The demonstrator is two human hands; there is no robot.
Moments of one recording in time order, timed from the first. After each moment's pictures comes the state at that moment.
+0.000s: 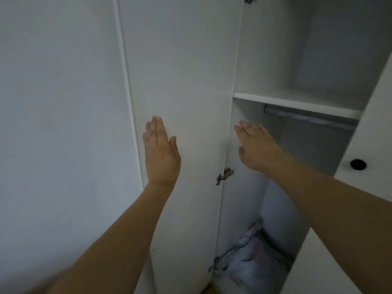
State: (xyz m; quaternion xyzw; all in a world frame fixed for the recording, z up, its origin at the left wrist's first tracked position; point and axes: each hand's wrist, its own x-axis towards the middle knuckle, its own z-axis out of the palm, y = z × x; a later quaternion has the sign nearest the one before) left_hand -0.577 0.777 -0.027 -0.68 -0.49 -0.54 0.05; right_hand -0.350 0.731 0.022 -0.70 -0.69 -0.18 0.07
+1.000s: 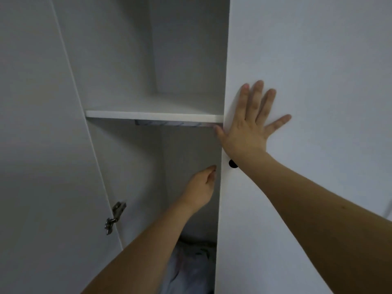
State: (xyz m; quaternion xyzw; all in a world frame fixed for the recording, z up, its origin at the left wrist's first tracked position) left_hand -0.252 0.763 -0.069 -0.88 -0.08 -0.21 -0.42; right_hand -0.186 0.662 0.048 -0.87 -0.19 -0.41 0.18
